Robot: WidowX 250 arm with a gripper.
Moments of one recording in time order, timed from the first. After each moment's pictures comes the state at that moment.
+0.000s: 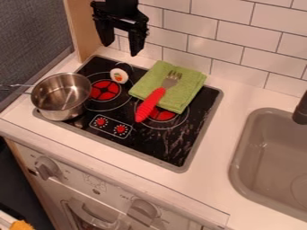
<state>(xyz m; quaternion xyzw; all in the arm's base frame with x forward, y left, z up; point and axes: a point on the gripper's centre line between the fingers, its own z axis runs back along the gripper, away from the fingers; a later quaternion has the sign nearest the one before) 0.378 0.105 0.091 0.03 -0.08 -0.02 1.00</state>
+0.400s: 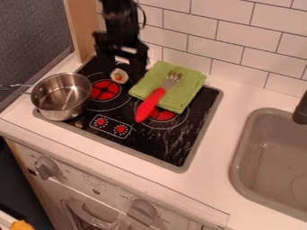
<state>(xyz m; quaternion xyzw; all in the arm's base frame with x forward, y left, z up) 0.345 0.081 0.054 0.00 -0.04 -0.03 1.00</state>
